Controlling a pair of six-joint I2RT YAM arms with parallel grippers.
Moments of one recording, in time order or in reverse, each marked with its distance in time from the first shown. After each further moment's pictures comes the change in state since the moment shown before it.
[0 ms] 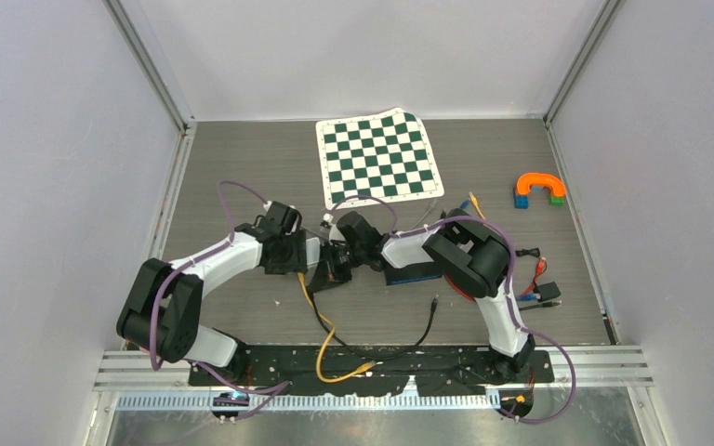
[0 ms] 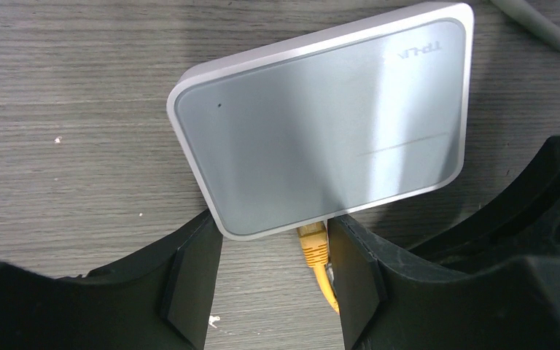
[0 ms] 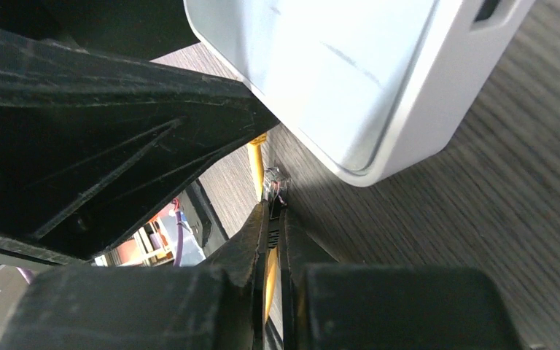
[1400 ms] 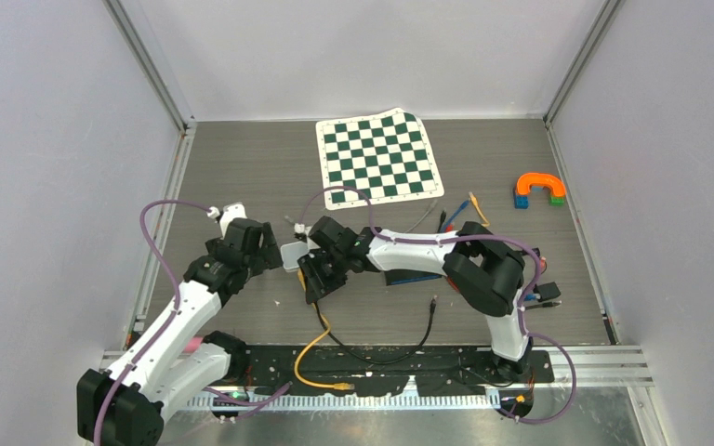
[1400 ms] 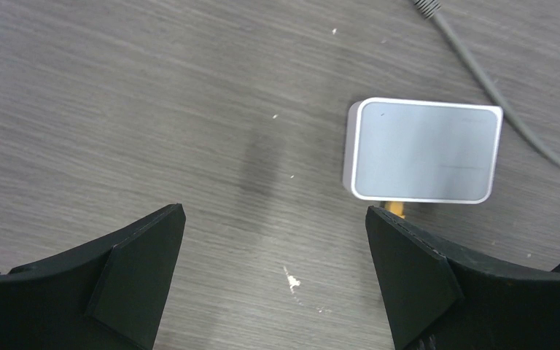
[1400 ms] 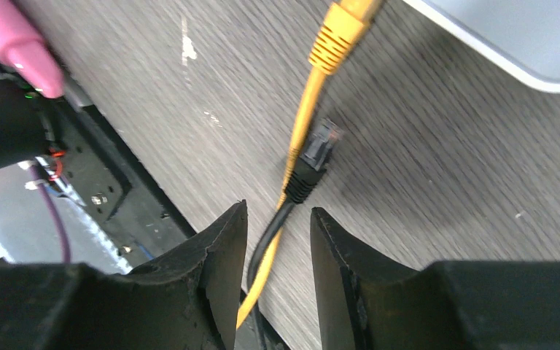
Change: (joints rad) left arm 0.053 -0.562 -0.119 -0.175 -0.346 -0.100; right arm 0.159 -0.114 0.226 -0.585 0.340 -0.379
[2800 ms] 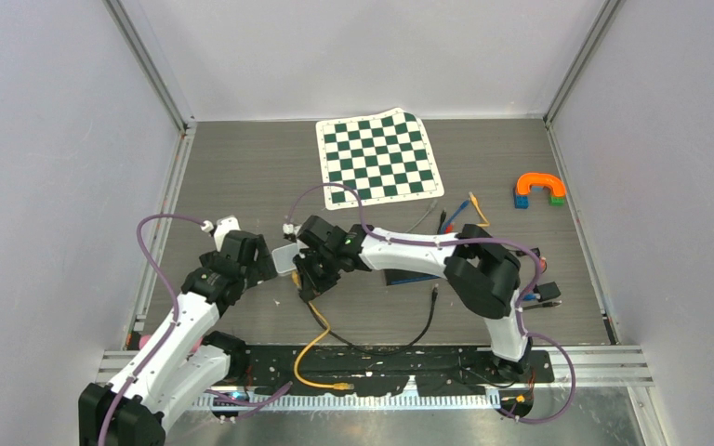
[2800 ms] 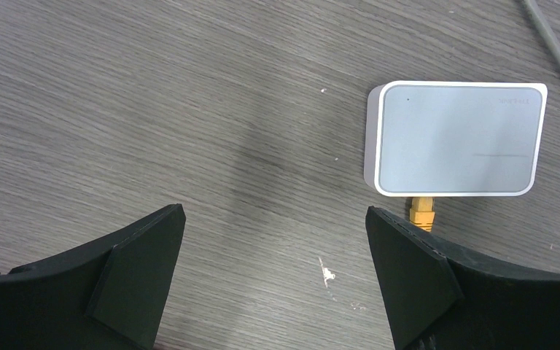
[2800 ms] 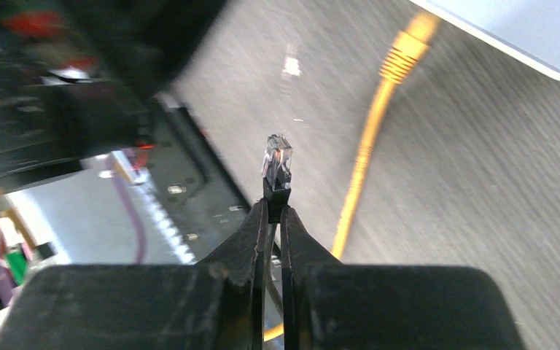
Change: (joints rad) left arm 0.042 -0.070 -0.084 -0.022 -0.011 -0.013; right arm 0.039 -0.023 0.093 -0.071 -0.005 0.005
